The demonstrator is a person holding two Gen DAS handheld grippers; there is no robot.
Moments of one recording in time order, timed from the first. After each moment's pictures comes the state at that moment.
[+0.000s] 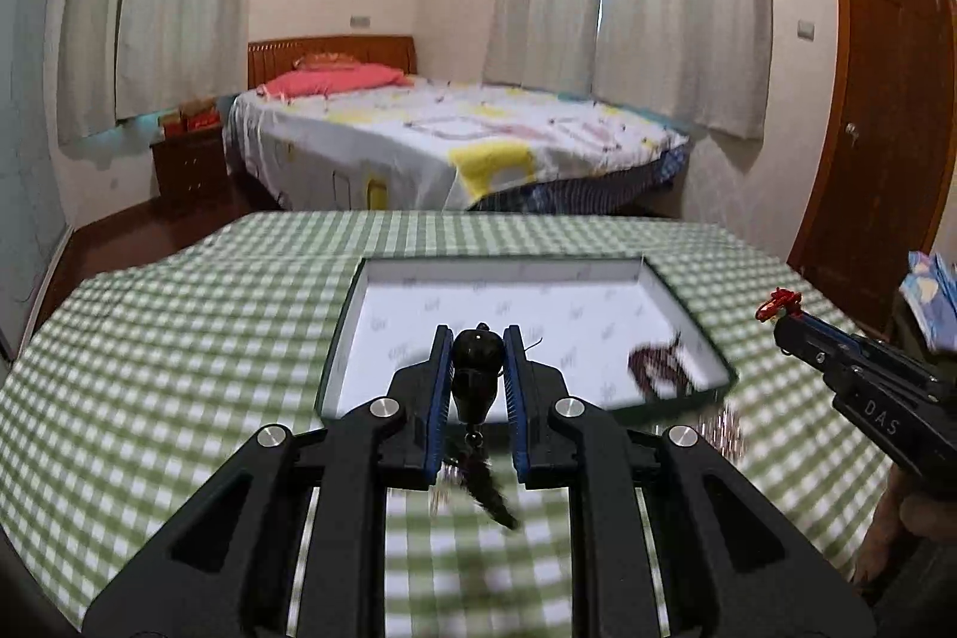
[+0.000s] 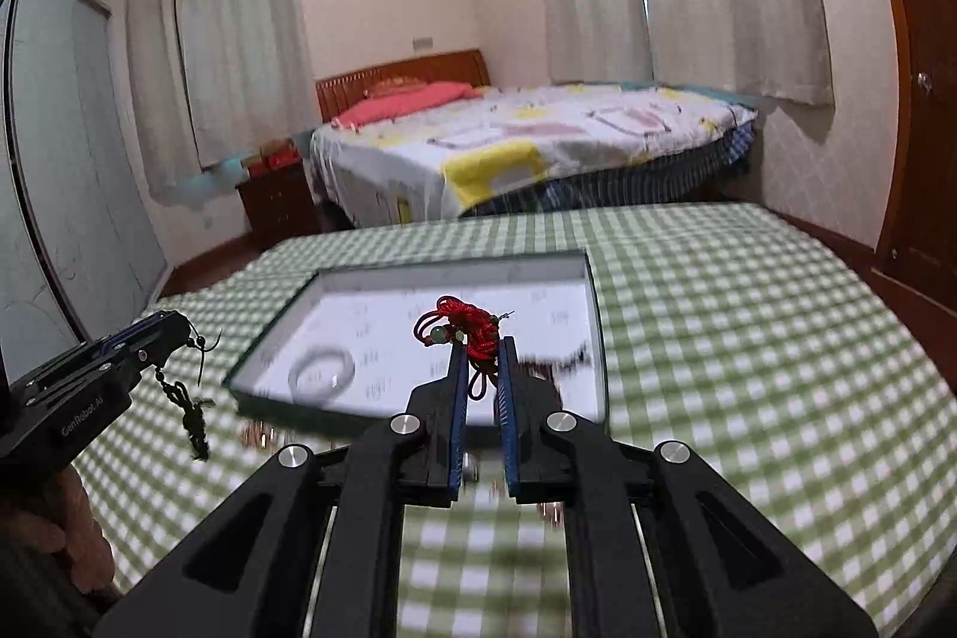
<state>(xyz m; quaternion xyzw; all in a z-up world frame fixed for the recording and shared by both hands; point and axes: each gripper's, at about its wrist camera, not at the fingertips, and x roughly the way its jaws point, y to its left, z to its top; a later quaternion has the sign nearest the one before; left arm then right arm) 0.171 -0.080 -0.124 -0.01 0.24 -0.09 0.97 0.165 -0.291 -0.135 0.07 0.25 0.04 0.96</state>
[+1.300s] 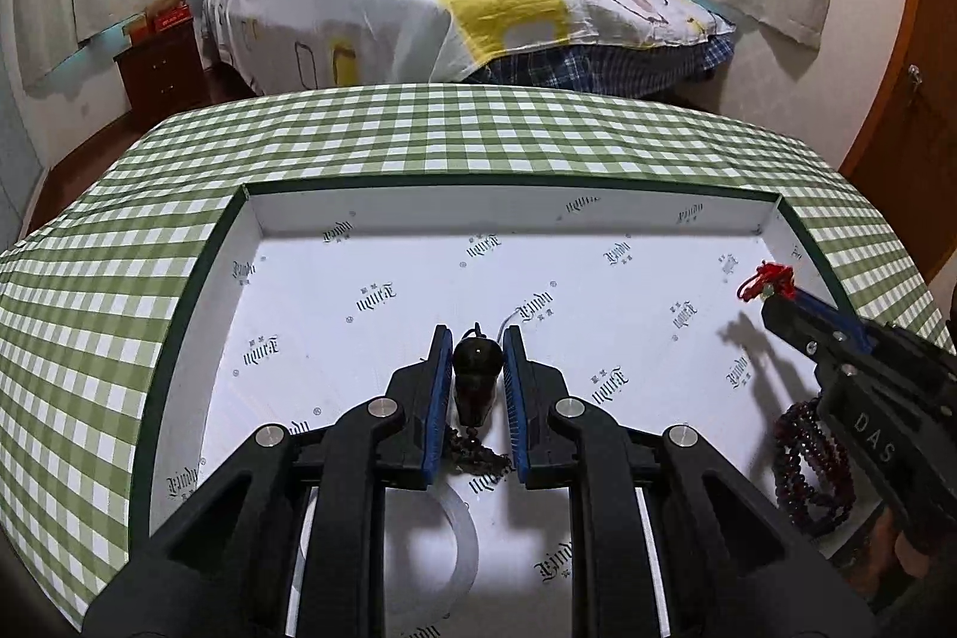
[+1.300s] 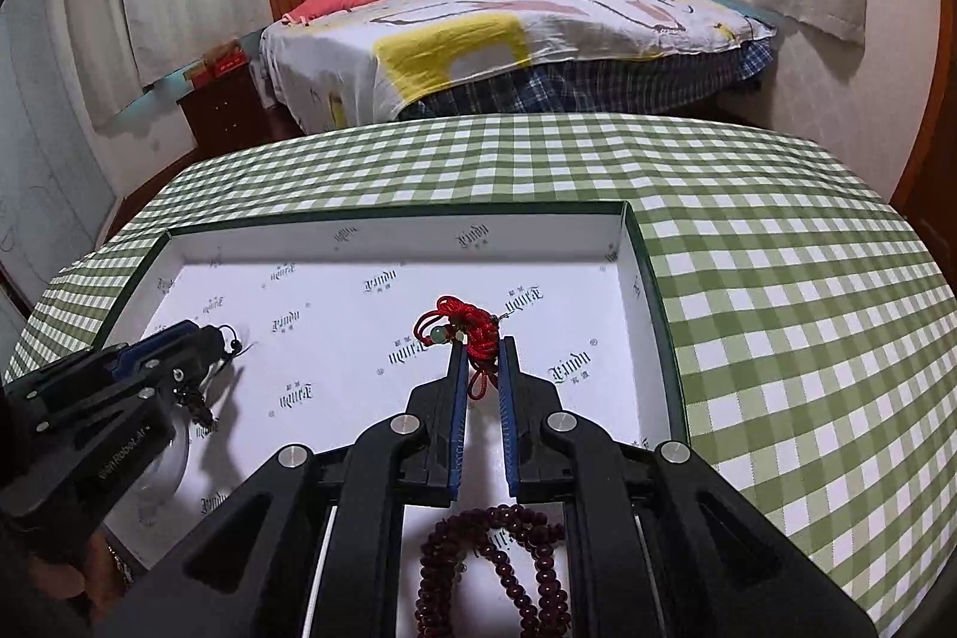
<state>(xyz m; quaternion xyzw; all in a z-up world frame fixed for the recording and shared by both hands) 0.369 -0.123 -0.223 0.01 0.41 -0.08 0.91 0.350 -0.287 -0.218 0.05 0.40 0.02 0.92</state>
